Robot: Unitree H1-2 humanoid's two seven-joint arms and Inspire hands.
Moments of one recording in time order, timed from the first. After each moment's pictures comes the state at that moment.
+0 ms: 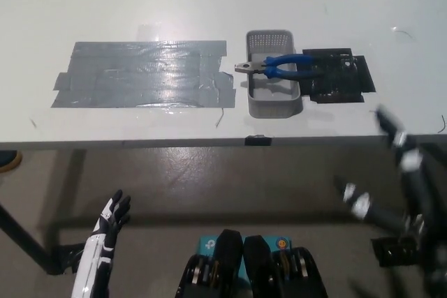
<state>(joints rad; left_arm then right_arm) 0.14 0.08 0.00 -0.03 0.10 -0.26 -0.03 -0.16 -0.22 0.05 -0.34 -0.17 -0.08 0.05</state>
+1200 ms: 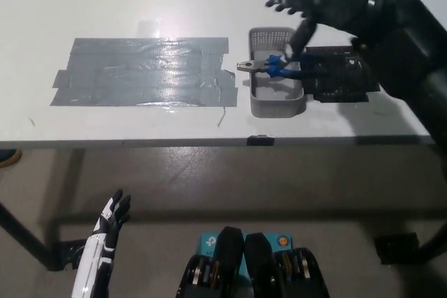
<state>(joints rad) 0.13 0.08 0.00 -0.04 0.11 -0.27 -0.03 -1.34 -0.23 0.61 0.93 -0.33 0.40 0.59</state>
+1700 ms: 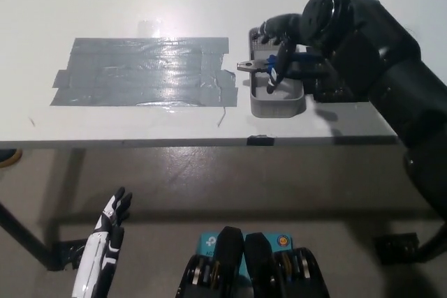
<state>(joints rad) 0.15 0.08 0.00 -0.07 0.17 -0.27 -0.03 -1.37 -0.16 0.63 1.14 -0.37 0.32 0.64</state>
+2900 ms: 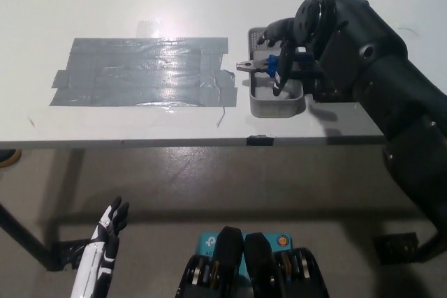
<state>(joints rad) 0.17 0.08 0.01 -0.07 0.15 -0.28 -0.03 -1.43 -0.11 0.62 1.29 -0.48 0.26 0.60</state>
